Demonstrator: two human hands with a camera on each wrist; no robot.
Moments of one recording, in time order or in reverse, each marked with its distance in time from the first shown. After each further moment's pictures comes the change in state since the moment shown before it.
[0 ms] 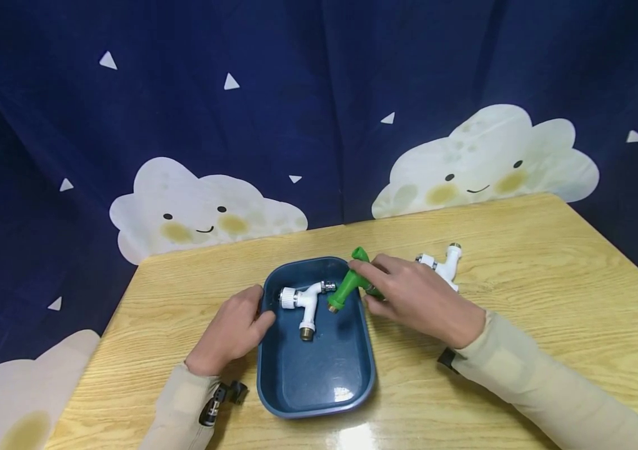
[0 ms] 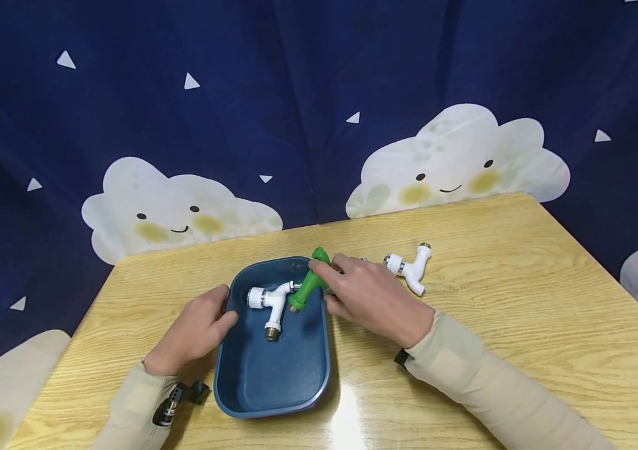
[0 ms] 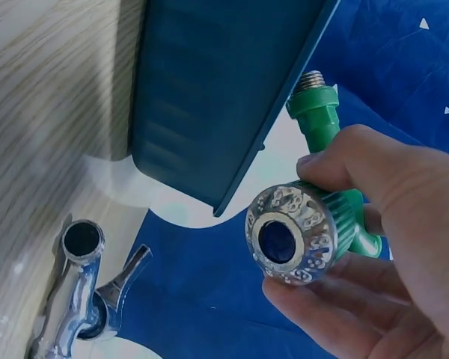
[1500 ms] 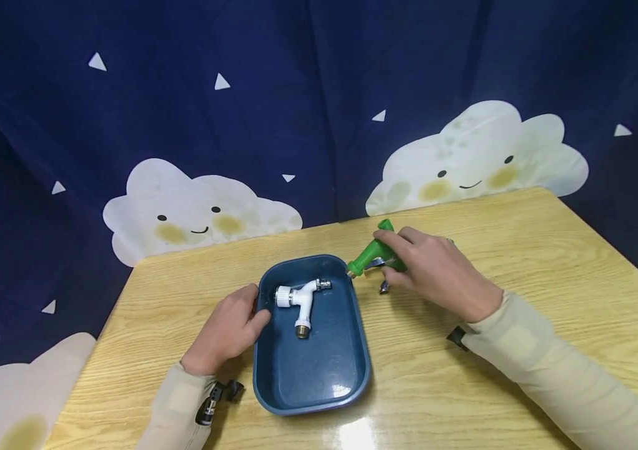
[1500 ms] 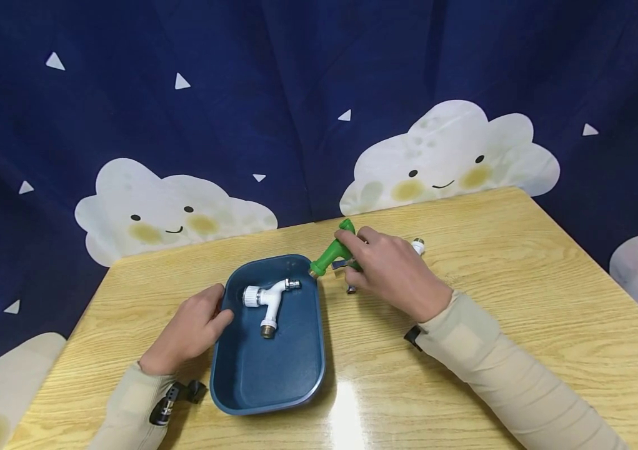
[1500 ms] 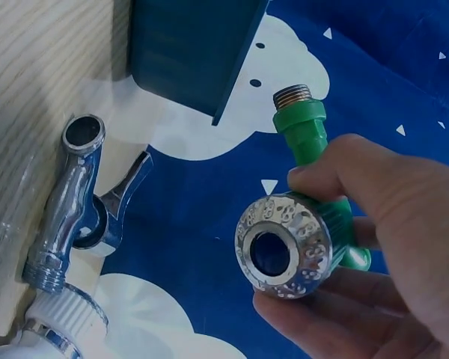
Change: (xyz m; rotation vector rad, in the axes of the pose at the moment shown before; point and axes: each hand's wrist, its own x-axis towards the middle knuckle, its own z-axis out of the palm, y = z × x) left_hand -0.001 0.001 -0.002 -0.010 -0.007 0.015; right_hand -0.006 0.036 -0.016 -0.021 0.038 0.130
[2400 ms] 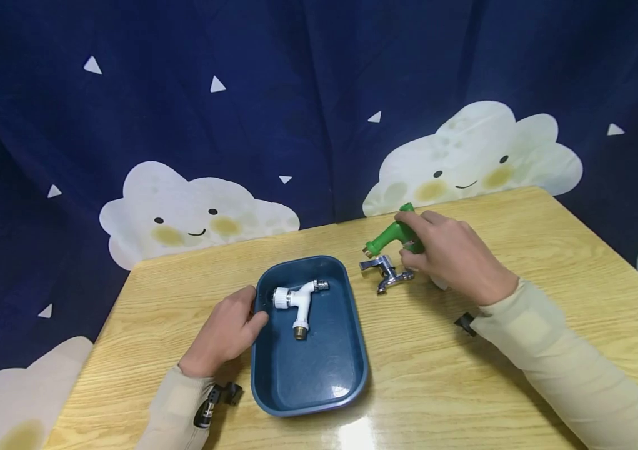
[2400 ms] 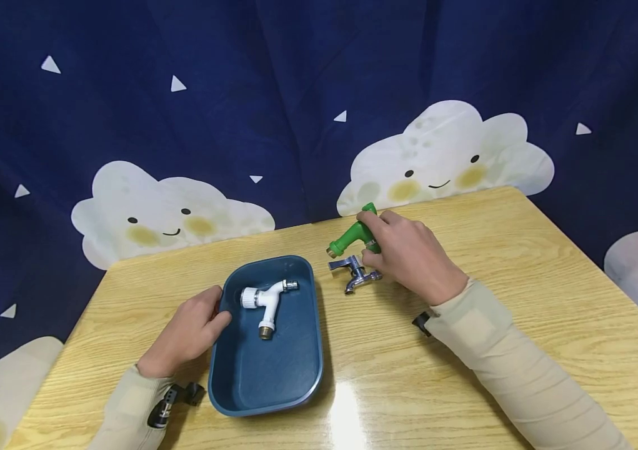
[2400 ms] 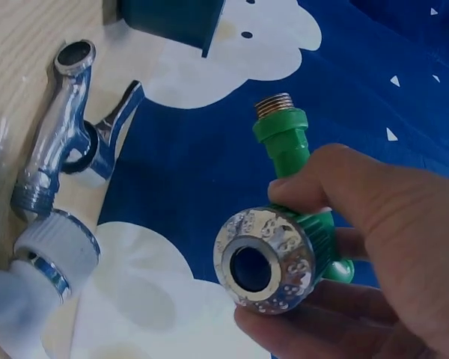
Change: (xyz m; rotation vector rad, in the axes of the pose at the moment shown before) left_hand -0.001 0.001 0.000 -0.001 0.006 -0.004; right_hand 0.001 0.022 -0.016 0.011 -0.073 0.238
